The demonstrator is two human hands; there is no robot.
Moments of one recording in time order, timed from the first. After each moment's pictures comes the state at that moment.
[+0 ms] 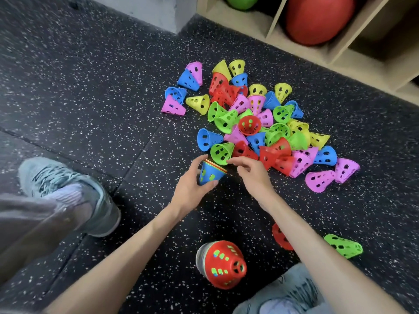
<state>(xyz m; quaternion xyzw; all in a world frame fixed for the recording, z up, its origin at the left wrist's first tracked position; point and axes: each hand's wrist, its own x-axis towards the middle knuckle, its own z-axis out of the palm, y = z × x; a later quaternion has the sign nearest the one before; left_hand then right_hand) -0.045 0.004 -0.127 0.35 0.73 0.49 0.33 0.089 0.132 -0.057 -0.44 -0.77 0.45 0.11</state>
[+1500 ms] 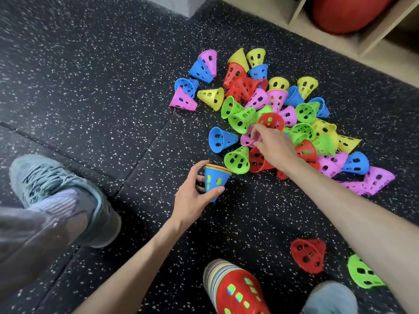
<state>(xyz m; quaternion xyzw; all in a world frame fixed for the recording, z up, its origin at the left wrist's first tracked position) -0.057 0.000 -0.163 0.27 0.73 0.54 0.32 0.028 0.241 -0.081 -0.36 -0.93 0.12 -0.01</state>
